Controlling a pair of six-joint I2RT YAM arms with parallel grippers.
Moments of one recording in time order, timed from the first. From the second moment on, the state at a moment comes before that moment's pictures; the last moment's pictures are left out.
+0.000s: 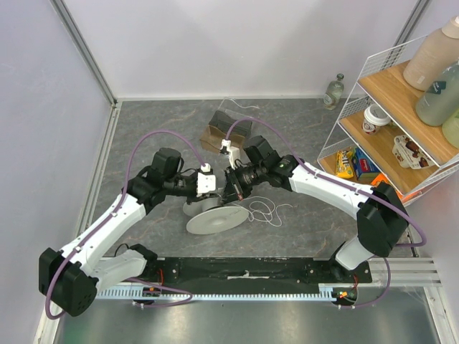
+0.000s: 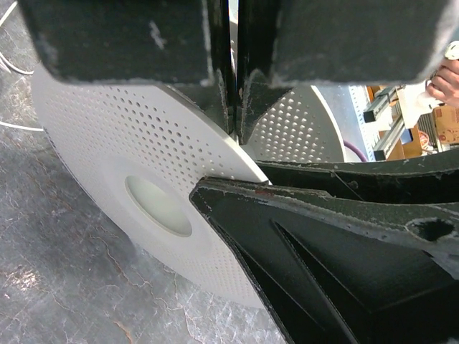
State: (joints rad) left arm -0.51 1.04 0.82 -0.48 0.78 0.84; right arm 0.80 1.57 1.16 -0.34 -0.71 0.38
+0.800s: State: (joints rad) left arm -0.52 1.03 0.82 -0.48 0.75 0.79; right arm 0.80 1.52 1.15 -0.33 -0.70 0.36
